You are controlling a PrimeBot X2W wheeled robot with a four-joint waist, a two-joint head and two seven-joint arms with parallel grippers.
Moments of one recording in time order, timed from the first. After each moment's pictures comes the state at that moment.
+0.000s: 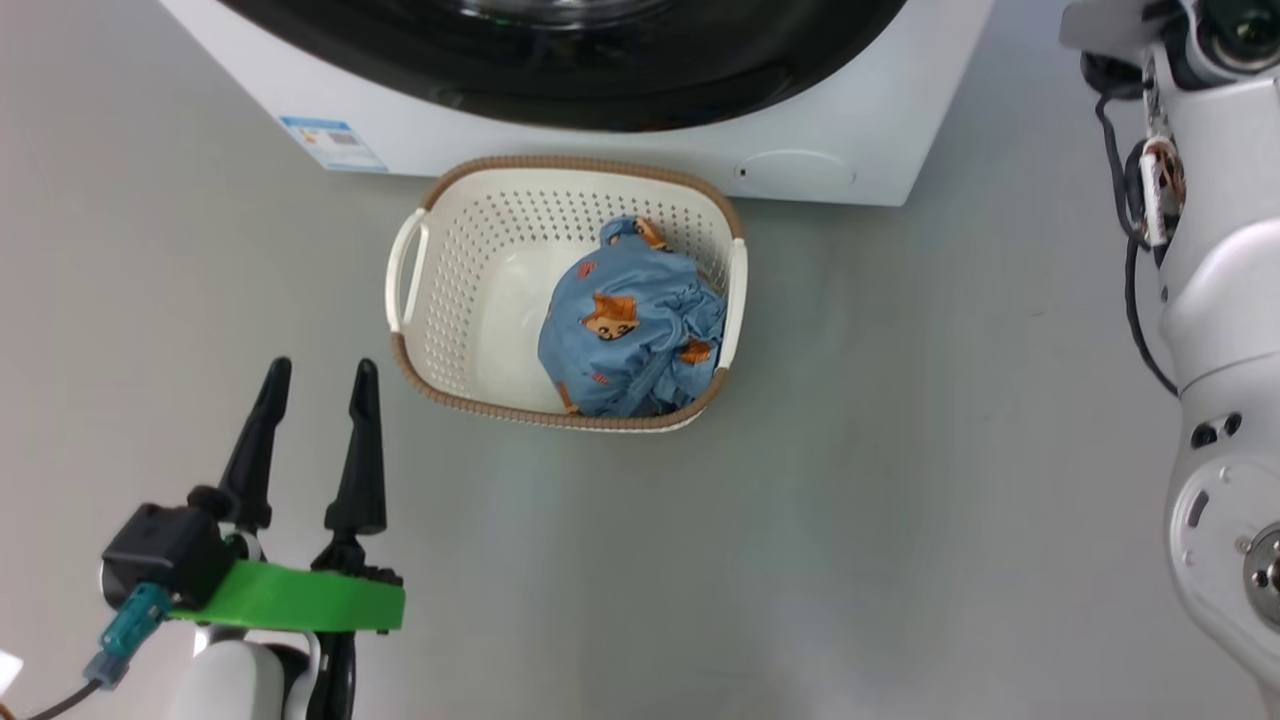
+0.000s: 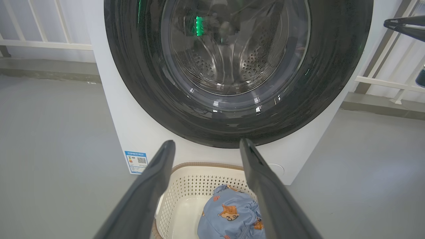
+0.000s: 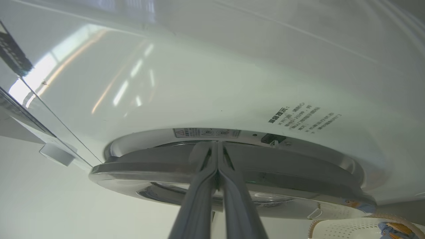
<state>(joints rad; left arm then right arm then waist) -0.24 0.05 -0.11 0.12 -0.30 -0.13 -0.25 -1.38 -0.09 -0.34 1.01 1.03 0.13 0.37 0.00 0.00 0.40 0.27</state>
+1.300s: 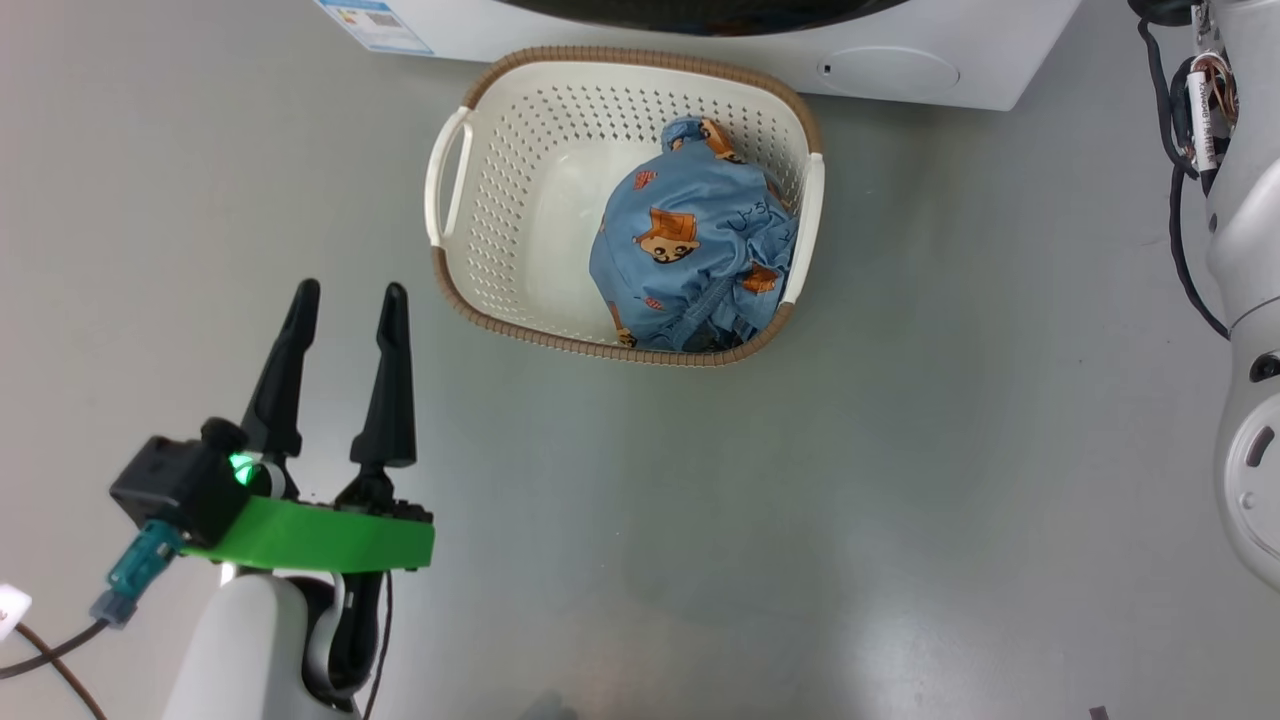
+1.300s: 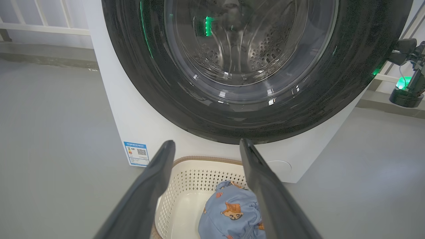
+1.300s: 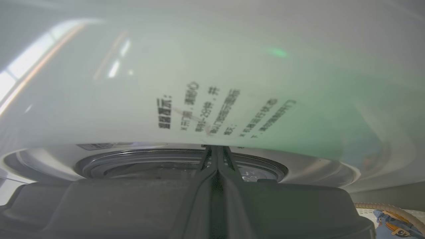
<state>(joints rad) -0.34 0.03 -0.15 0.12 -0.36 -0.13 -0.25 -1.52 -0.11 -0.40 1.12 0.92 0.13 0.35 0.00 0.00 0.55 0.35</state>
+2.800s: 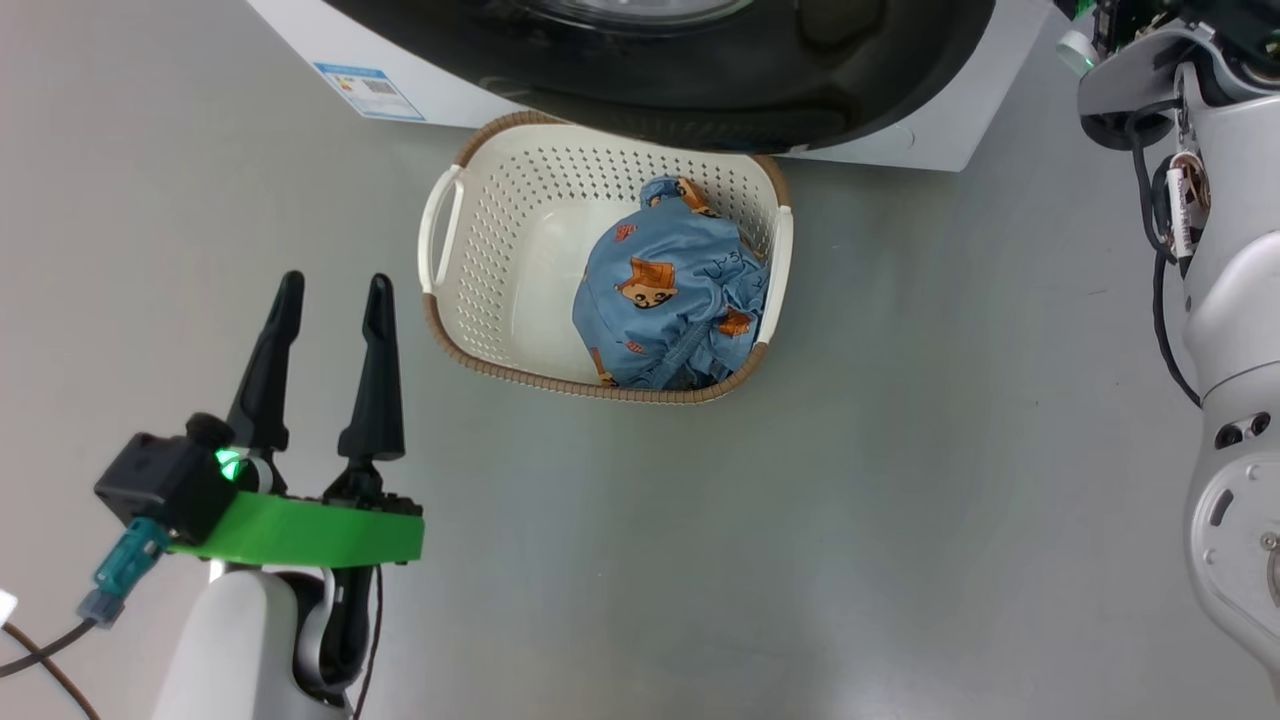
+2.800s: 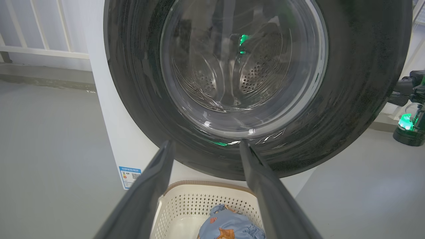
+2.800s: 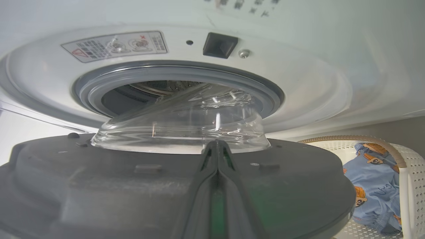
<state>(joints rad) -0.35 0.03 -0.14 0.12 -0.35 -0.13 -0.25 -1.38 -0.11 -0.41 1.05 0.93 0.12 0.73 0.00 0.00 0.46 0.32</state>
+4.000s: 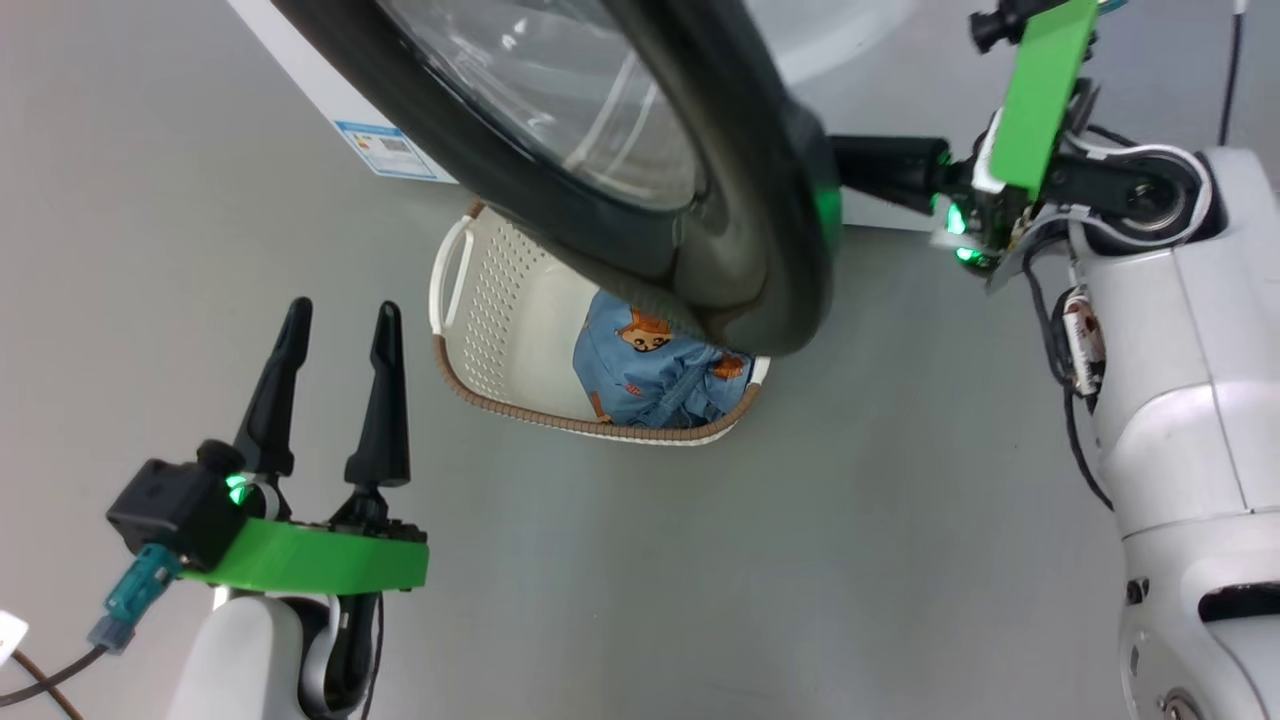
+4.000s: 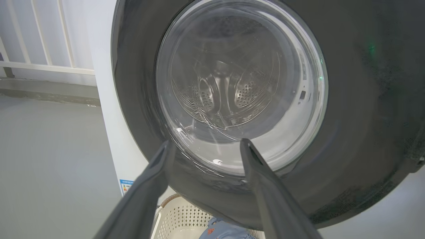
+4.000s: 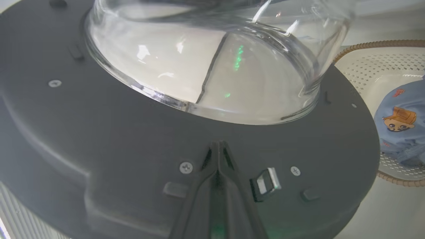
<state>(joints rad) -0.31 0.03 -0.14 0.09 -0.34 -0.13 -0.25 -1.08 -0.09 -0.05 0.70 1.26 0.12 1.13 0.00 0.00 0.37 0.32</state>
